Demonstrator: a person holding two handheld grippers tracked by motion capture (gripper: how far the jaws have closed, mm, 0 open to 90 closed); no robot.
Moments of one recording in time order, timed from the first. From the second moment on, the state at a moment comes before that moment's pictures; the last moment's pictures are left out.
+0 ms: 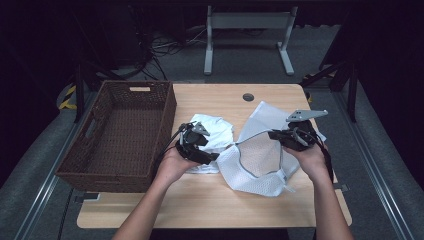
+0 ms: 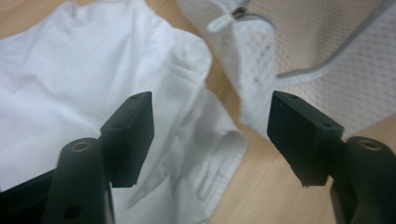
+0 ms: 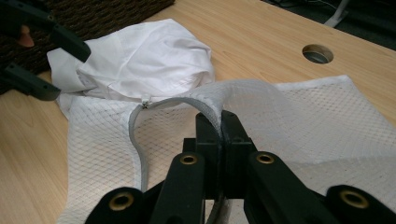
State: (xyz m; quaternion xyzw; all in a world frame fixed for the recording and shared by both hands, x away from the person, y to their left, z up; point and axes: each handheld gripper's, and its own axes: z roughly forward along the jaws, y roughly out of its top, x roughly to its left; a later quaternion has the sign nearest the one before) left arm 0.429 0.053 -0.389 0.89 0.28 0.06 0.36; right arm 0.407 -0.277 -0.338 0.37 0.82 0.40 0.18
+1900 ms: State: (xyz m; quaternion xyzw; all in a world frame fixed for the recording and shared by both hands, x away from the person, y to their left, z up) left arm 0.451 0.052 -0.446 0.90 0.33 0.11 0.26; right arm 0.411 -0.276 -0.351 0.37 0.83 0.37 0.17
